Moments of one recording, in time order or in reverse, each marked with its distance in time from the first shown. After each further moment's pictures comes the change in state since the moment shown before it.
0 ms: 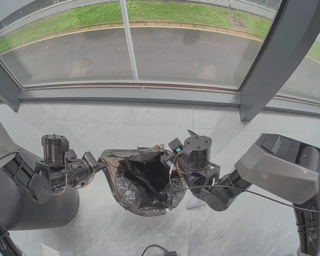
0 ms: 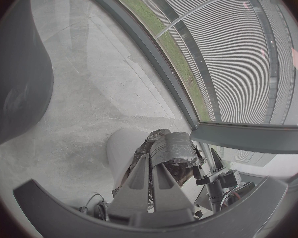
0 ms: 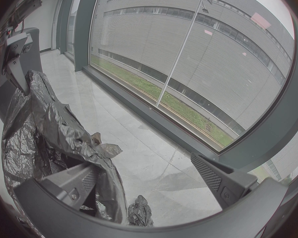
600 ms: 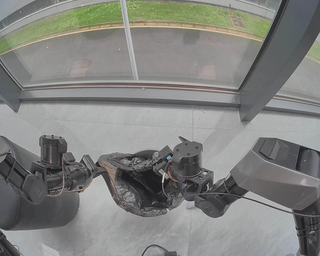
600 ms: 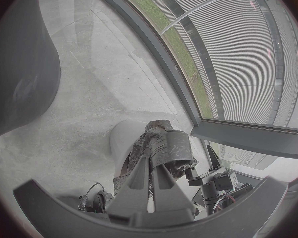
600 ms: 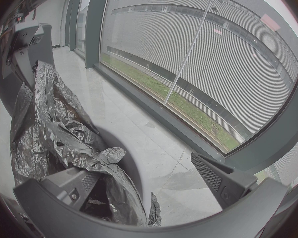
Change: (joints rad) left arm -0.017 -0.074 0.022 0.112 0.001 -0.026; right arm 0.059 -0.007 0.001 0.068 -0.001 -0.003
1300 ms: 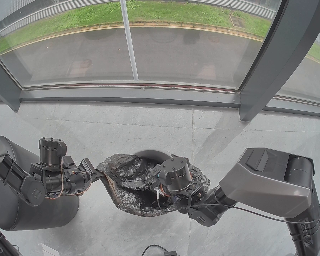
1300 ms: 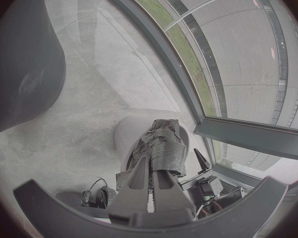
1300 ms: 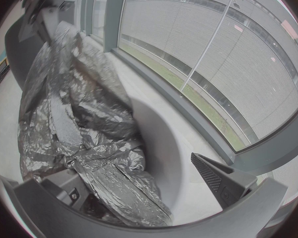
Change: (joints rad) left arm 0.000 -0.016 0.021 0.037 0.001 0.000; right arm 0.050 0.054 -0.007 0.134 0.001 -0.004
